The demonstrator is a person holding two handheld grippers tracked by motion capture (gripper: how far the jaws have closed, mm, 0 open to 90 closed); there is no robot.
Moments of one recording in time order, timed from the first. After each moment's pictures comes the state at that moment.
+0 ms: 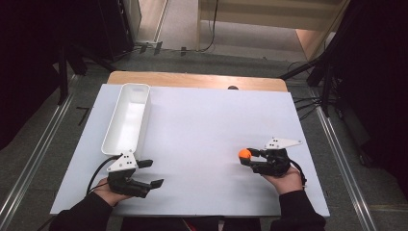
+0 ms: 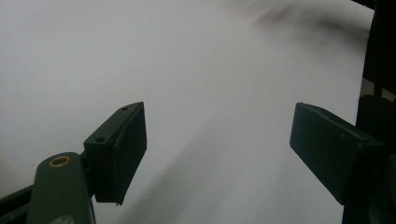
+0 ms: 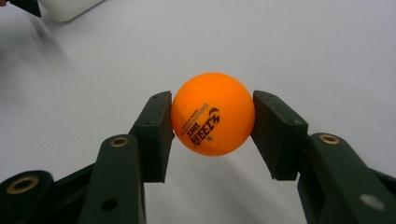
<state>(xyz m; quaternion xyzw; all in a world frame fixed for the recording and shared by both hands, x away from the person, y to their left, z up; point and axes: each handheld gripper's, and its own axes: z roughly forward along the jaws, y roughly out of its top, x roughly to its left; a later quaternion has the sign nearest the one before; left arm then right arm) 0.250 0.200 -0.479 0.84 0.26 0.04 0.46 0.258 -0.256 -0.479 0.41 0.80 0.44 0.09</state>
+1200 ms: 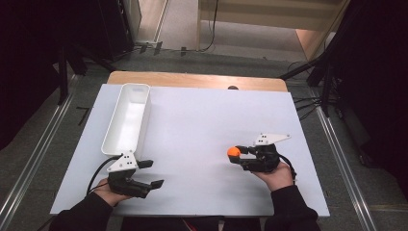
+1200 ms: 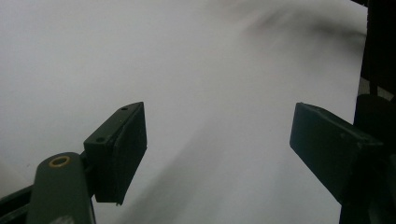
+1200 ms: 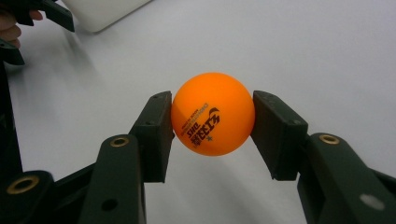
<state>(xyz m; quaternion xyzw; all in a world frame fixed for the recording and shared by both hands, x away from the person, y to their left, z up) 0.250 0.199 -0.480 0.84 0.26 0.04 0.46 0.270 -0.228 -0.470 0.38 0.80 0.45 0.06</state>
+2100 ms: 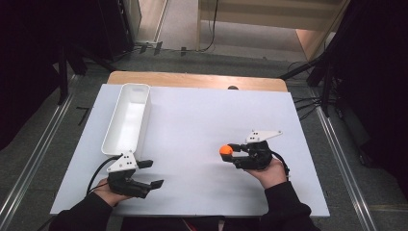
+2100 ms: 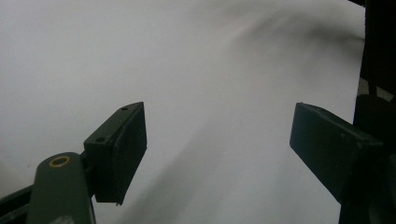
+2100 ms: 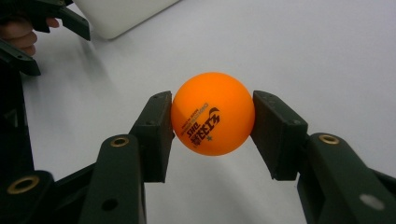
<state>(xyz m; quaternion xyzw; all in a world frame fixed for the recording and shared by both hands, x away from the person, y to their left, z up) 0.249 0.200 -0.479 0.84 0.26 0.04 0.46 0.277 -0.207 -0.461 0.36 0.81 0.46 0.05</state>
